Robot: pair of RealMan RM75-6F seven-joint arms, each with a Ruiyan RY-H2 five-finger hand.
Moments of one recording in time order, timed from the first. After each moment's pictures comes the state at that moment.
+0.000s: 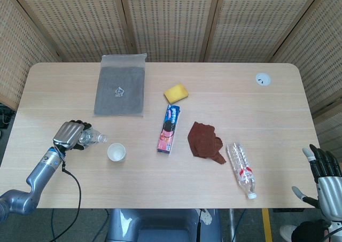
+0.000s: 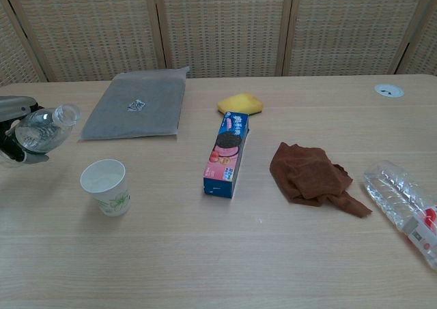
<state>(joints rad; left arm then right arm) -0.61 -1.40 -0.06 -1.23 1.26 0.87 -0.03 -0.03 -1.07 0.02 -1.65 -1.65 1.64 0.01</state>
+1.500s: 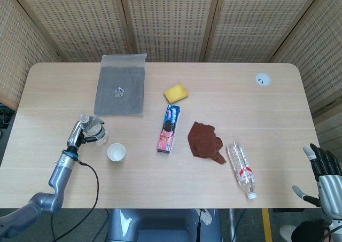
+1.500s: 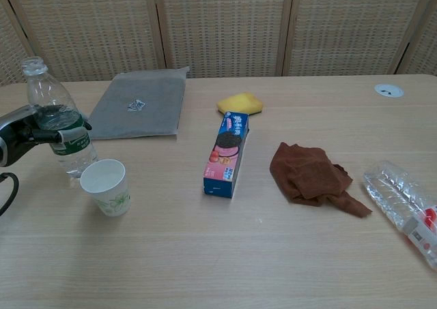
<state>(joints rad) -0.55 -1.77 -0.19 -0.83 1.35 0.94 -1.09 -0.02 -1.06 0.03 -1.64 -1.62 1.62 0.05</state>
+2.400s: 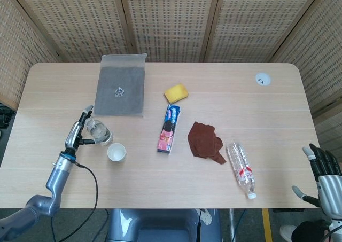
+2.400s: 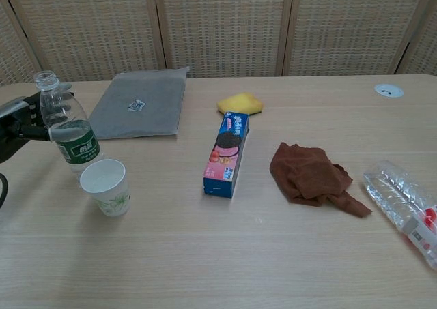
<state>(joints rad) -0.52 -1.75 -0.15 -0.80 1.44 1.07 -1.21 -0.02 -1.06 0.02 -1.64 -1.63 1.62 0.06</state>
